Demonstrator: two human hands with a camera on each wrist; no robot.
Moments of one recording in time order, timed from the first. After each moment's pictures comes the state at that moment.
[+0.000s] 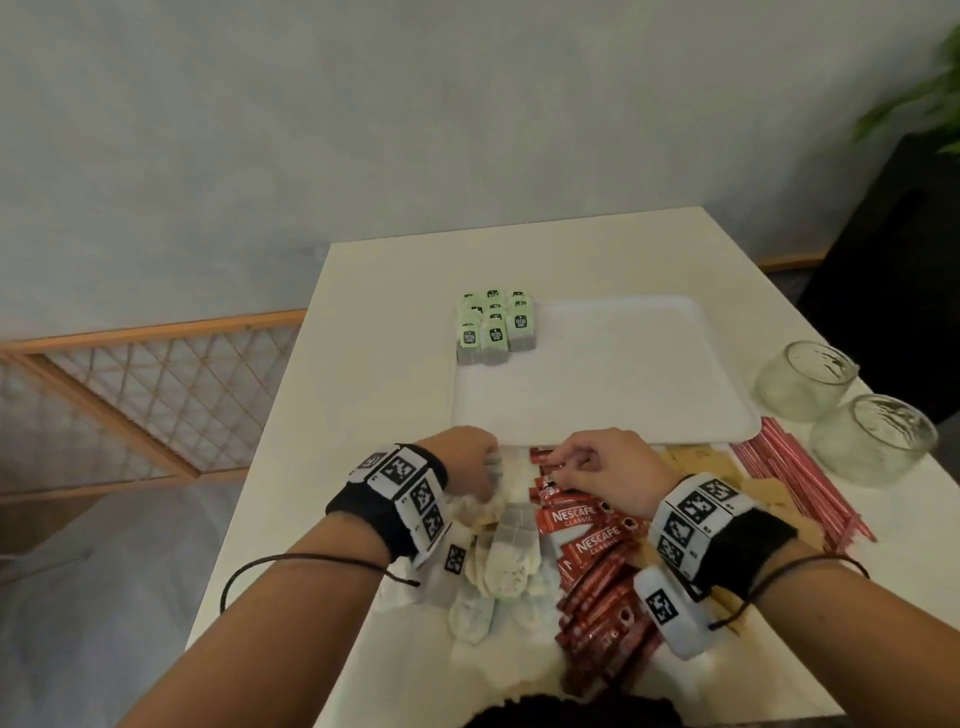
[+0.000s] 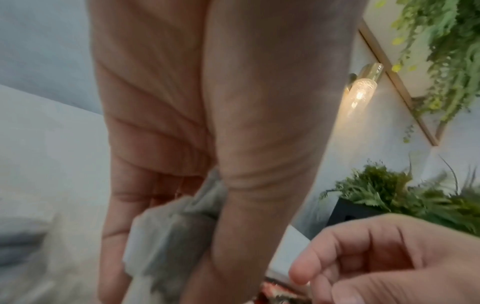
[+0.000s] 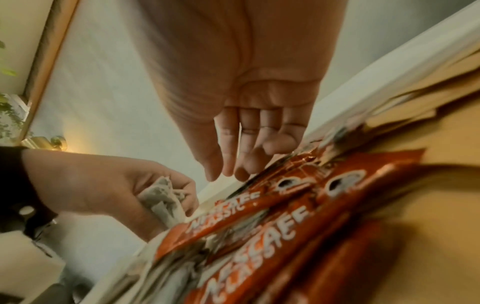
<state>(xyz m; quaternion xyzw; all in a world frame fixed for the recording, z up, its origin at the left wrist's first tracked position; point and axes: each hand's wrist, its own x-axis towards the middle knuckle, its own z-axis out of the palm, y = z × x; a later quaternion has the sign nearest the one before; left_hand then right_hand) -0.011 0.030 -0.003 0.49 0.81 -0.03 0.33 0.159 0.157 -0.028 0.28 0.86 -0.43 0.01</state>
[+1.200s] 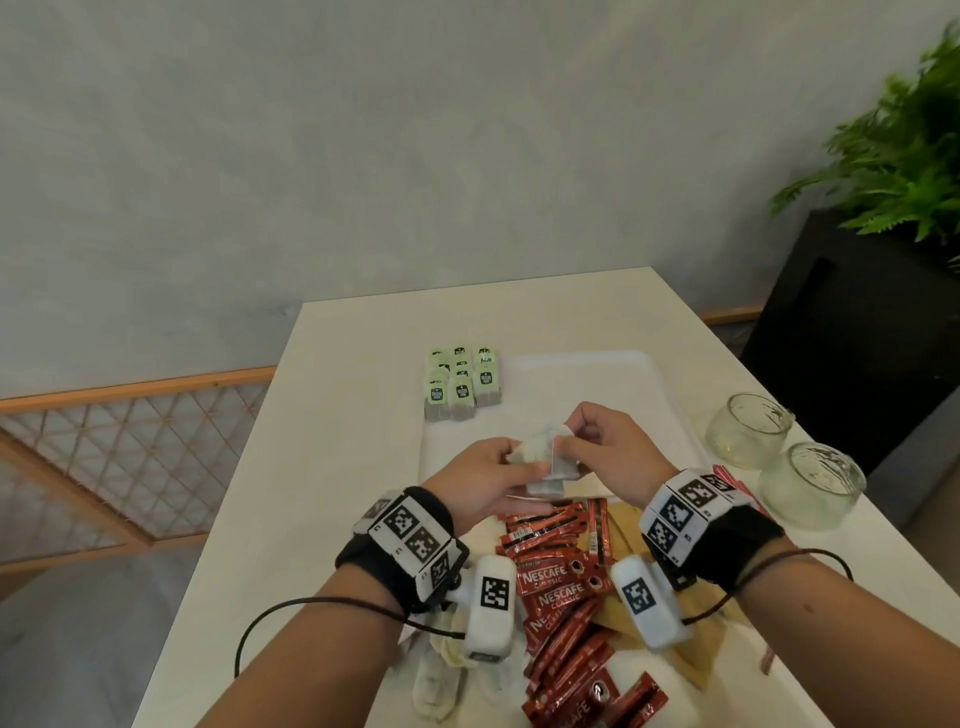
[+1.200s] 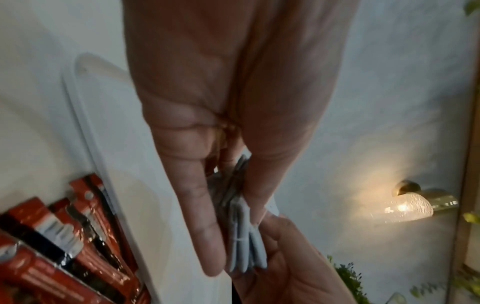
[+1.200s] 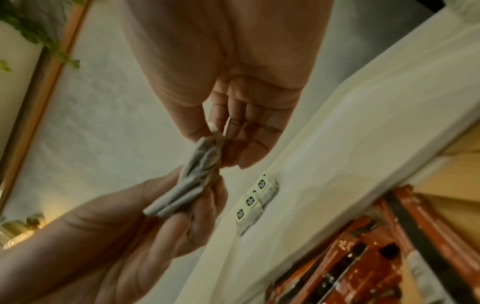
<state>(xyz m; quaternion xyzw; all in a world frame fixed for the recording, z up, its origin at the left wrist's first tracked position) 0.029 0.068 0.019 0.25 0.56 0.54 0.58 0.157 0.201 0.010 0.28 0.75 -0.56 -0.19</state>
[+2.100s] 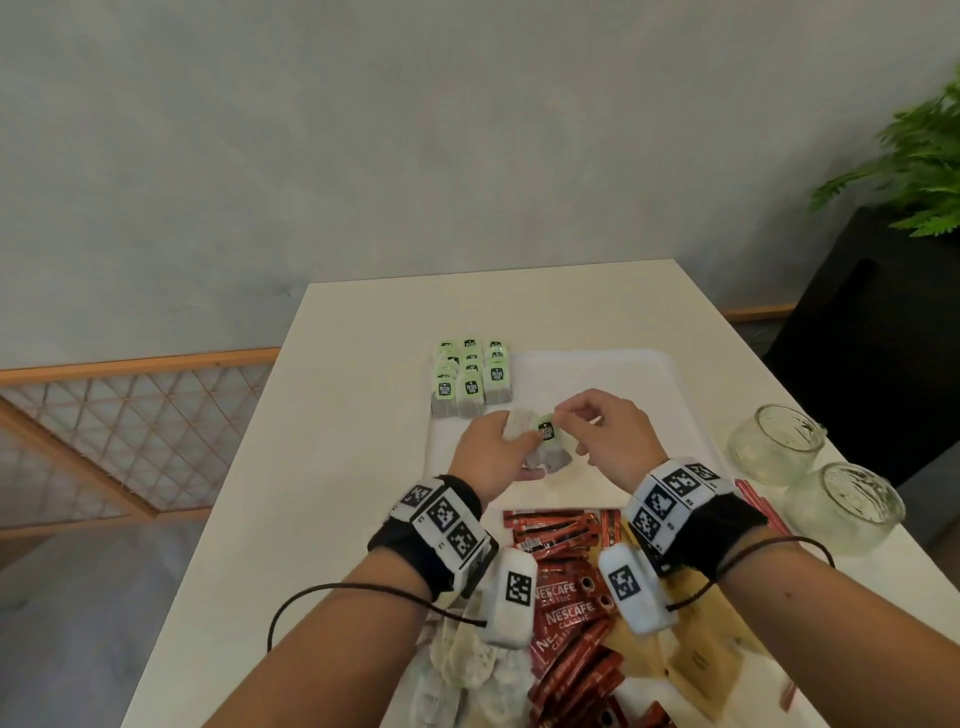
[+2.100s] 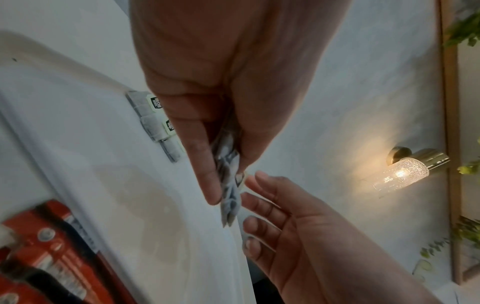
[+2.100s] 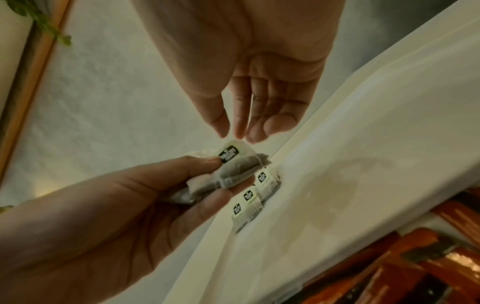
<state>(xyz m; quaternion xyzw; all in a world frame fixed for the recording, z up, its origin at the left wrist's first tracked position) 0.012 0.101 0.007 0.27 0.71 0.54 0.37 0.122 0.218 0.007 0.36 0.78 -0.47 -0.20</state>
